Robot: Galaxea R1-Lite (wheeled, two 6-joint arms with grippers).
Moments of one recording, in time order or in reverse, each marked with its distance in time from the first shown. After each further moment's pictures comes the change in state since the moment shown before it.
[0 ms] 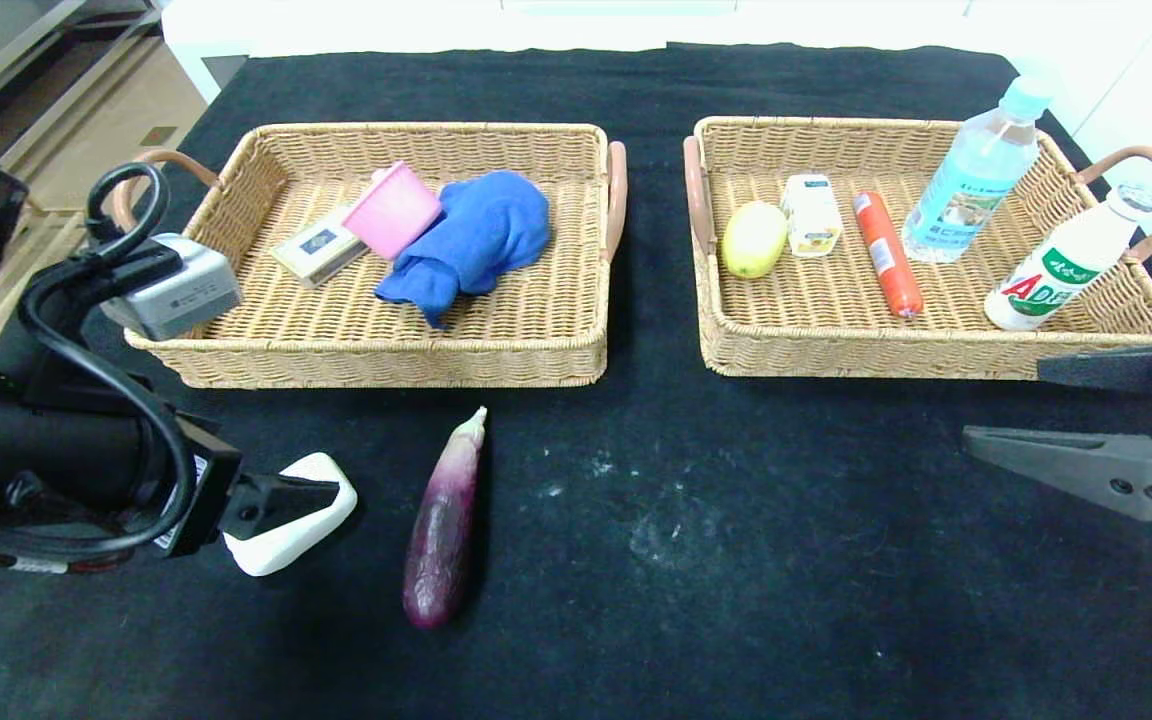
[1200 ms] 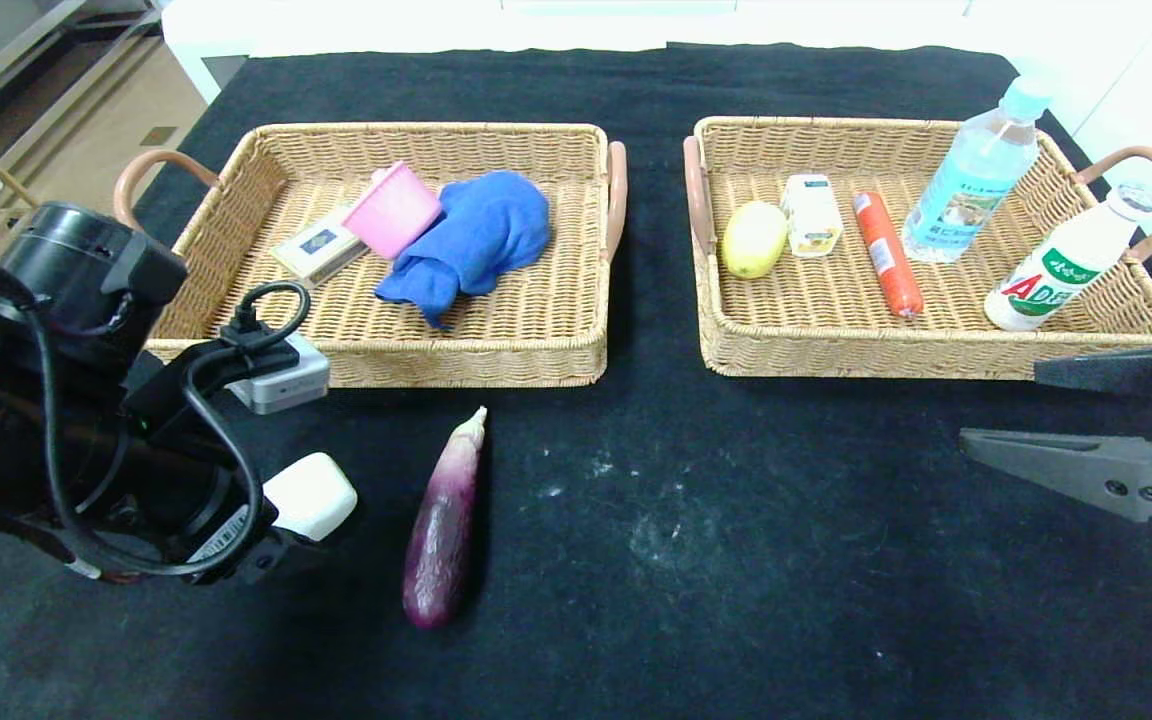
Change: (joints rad) left arm 0.095 0.171 -0.029 0.099 0.001 0.273; right arm -0.001 0.004 0.001 0.001 0.000 0.000
